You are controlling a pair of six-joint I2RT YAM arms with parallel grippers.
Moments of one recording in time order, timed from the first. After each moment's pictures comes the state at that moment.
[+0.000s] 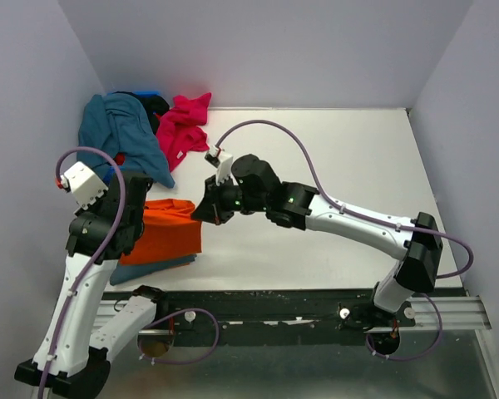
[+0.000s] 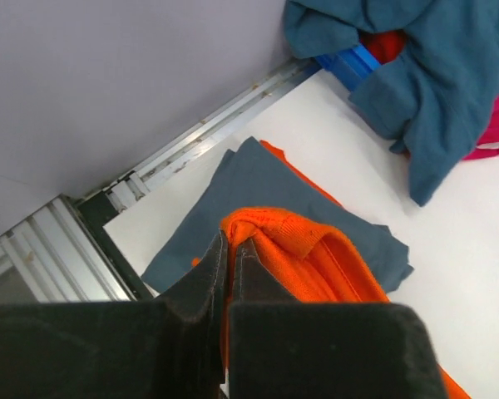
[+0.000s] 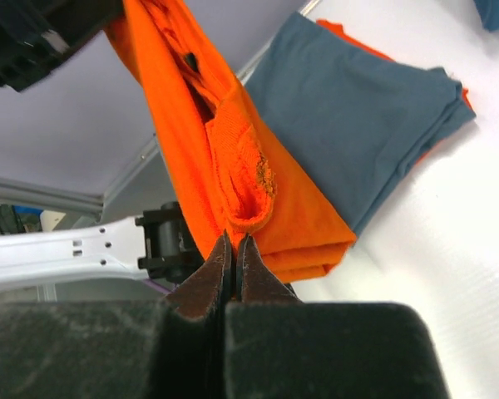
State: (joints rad) left arm -0.30 0.82 1.24 -1.31 -0.93 -0.88; right arm 1.10 1.64 1.47 -0.20 -0.22 0.52
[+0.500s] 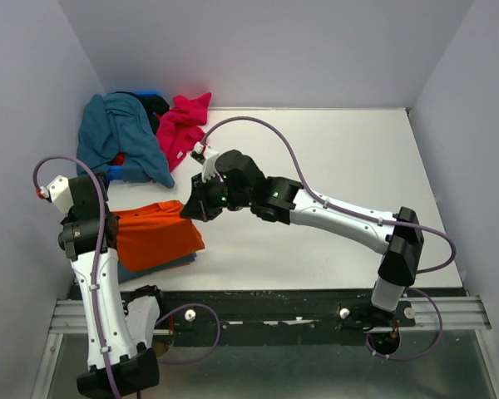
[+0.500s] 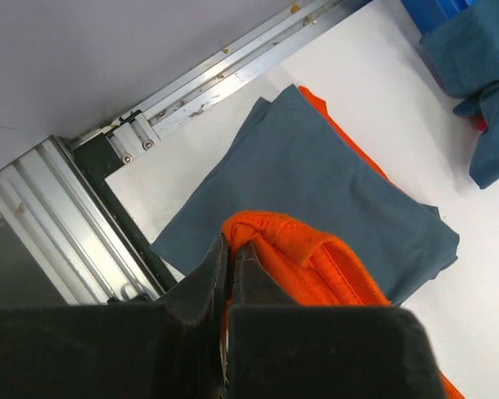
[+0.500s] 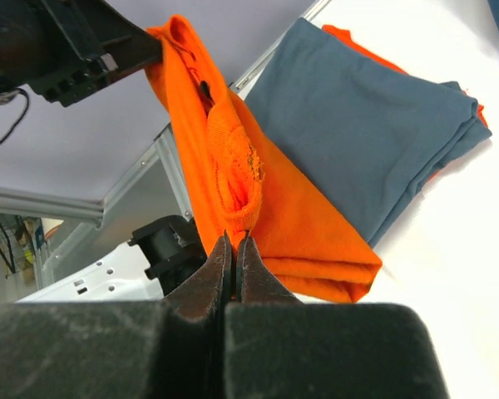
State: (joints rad) left arm 0.25 0.83 1.10 -1.11 -0.49 -0.56; right arm 1.11 1.78 1.65 -0.25 -0.22 0.52
